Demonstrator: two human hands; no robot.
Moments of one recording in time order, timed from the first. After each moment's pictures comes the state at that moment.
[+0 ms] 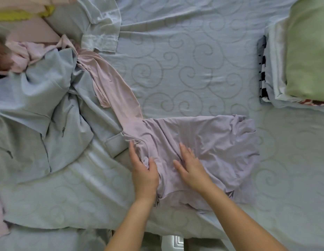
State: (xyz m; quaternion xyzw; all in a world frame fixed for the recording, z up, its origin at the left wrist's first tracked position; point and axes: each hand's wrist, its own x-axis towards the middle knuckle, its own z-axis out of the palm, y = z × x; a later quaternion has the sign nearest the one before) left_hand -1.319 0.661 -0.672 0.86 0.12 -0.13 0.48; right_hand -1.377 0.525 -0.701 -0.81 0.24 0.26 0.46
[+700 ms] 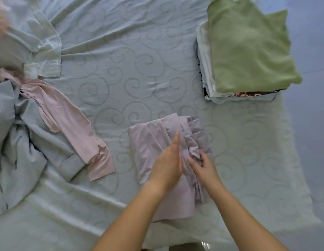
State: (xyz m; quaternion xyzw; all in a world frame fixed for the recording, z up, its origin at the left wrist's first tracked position) left_hand -1.357 0.492 -0.684 0.86 -0.33 -0.31 0.26; right_hand -1.458 0.392 -0.707 -0.59 0.51 0.09 0.62
